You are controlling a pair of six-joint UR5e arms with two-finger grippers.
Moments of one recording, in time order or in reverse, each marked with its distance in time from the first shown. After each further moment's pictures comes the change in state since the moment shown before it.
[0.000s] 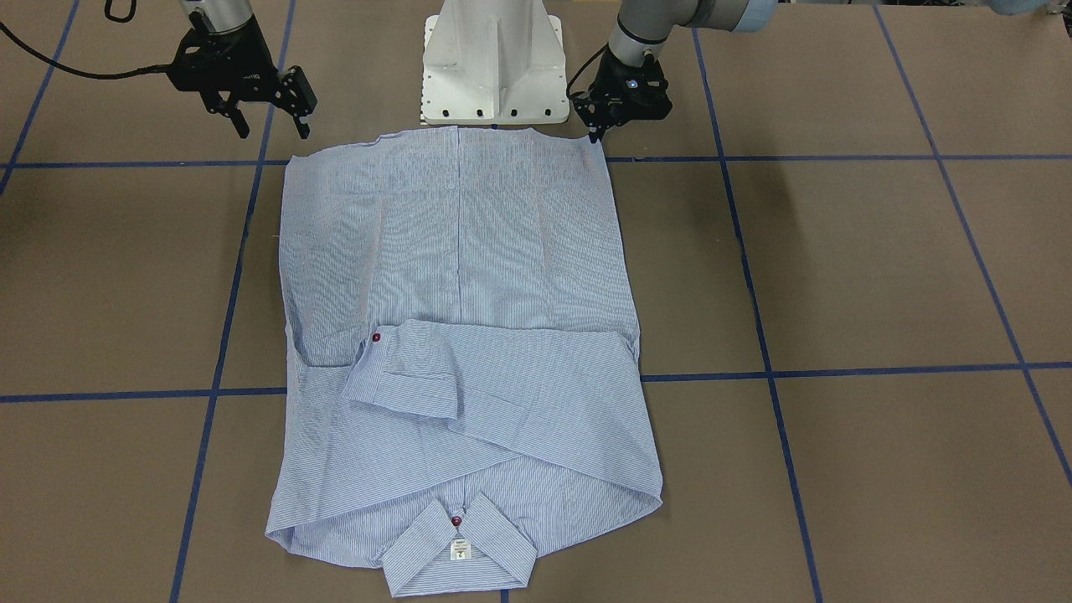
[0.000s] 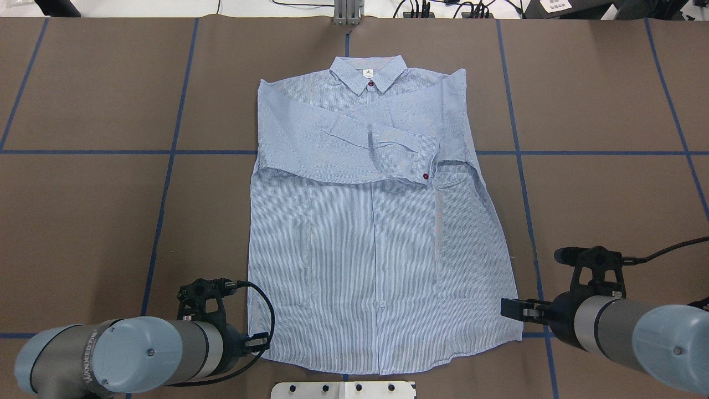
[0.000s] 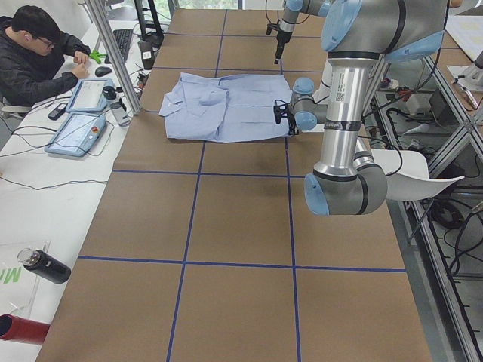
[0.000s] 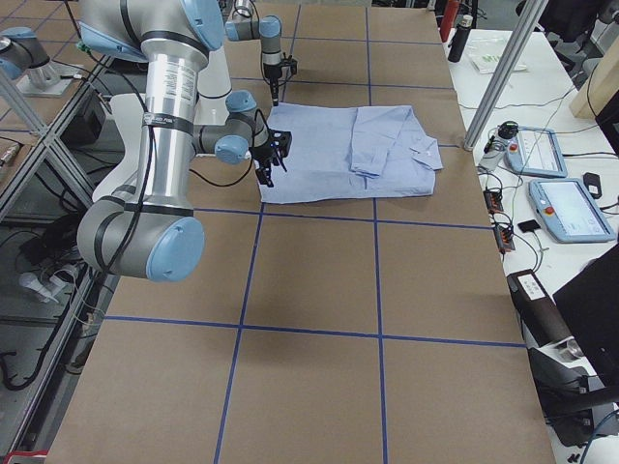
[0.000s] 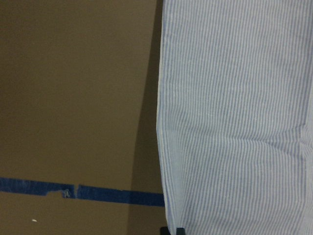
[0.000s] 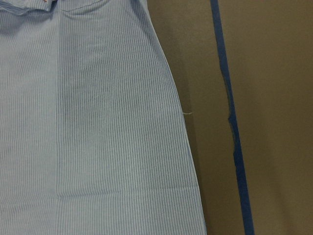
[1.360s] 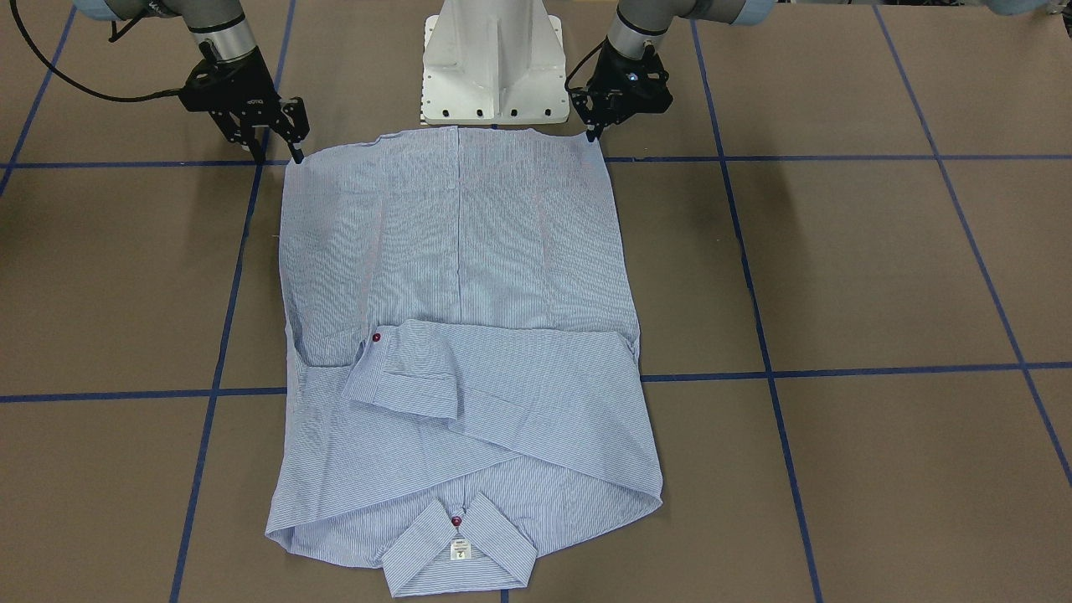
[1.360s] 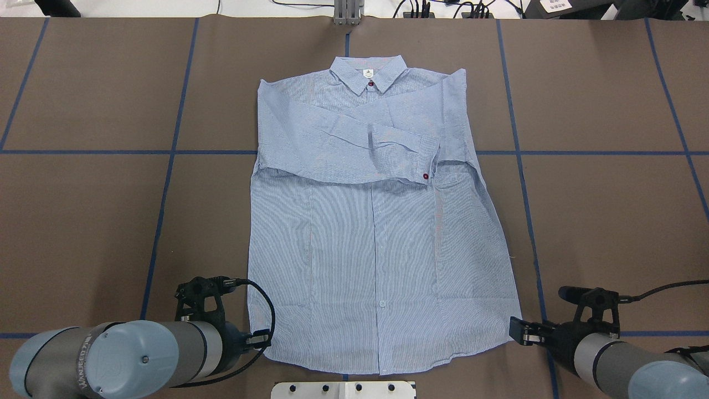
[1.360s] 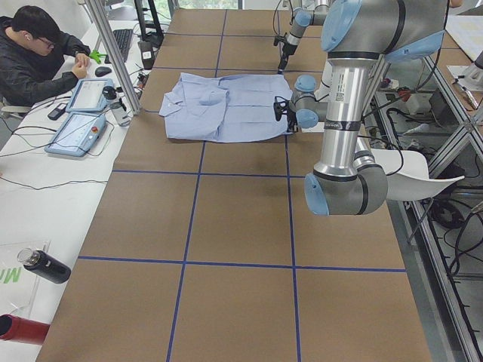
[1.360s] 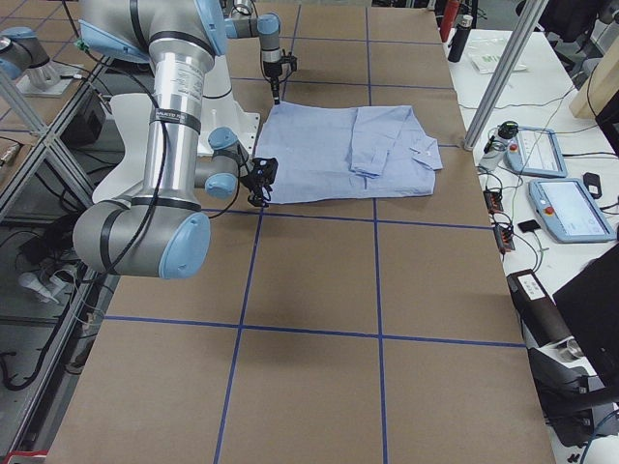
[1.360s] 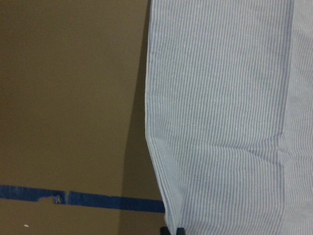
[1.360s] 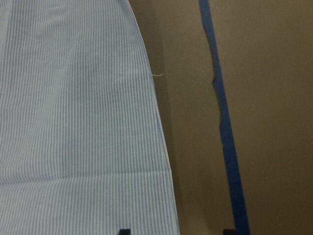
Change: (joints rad) left arm 0.006 0.001 -0.024 0.004 0.046 -0.003; right arm -0.156 -0.086 -0.179 0.286 -0.209 0.094
